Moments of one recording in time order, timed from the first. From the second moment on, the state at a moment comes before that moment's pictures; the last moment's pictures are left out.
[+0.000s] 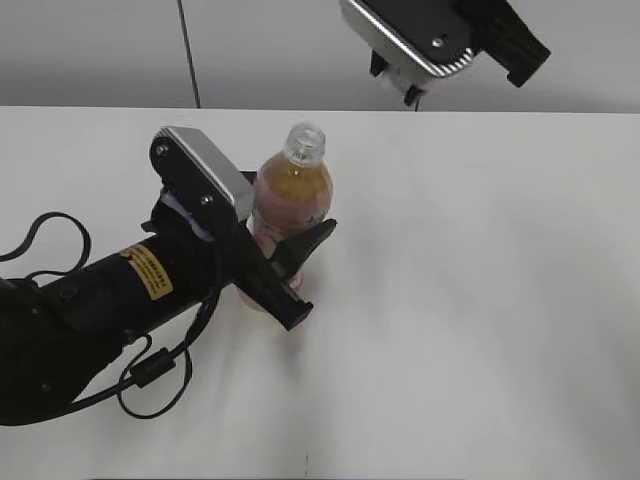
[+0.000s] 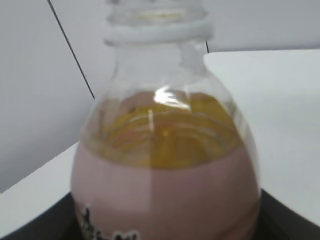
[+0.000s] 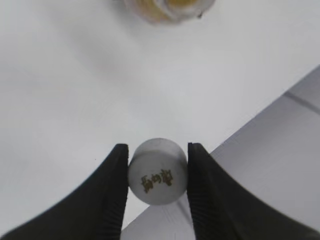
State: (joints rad) left arm -0.69 1.85 -0.56 0.11 -1.10 0.20; right arm 0.60 1.78 -1.73 0.00 1.14 -1.95
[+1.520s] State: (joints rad) left arm -0.69 1.94 -0.56 -0.08 -1.16 -0.03; right arm 0.30 2.34 -1.72 0.10 1.10 -0.38
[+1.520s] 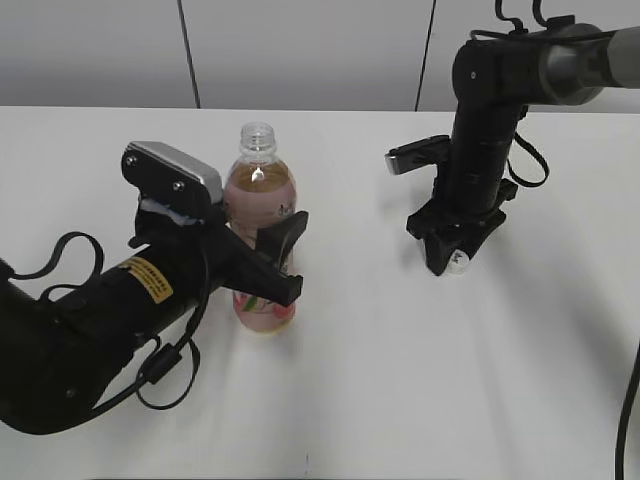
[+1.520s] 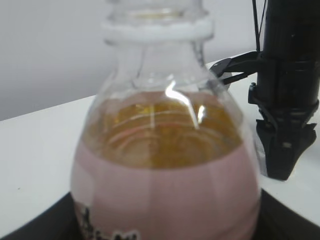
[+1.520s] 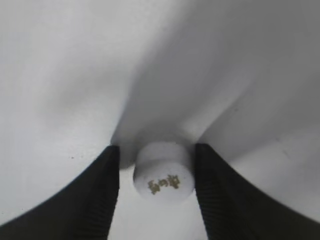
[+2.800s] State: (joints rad) left arm -0.69 1.66 -0.20 -0.09 -1.20 -0.05; right arm 0.29 2.07 -1.63 0.11 1.21 -0.27
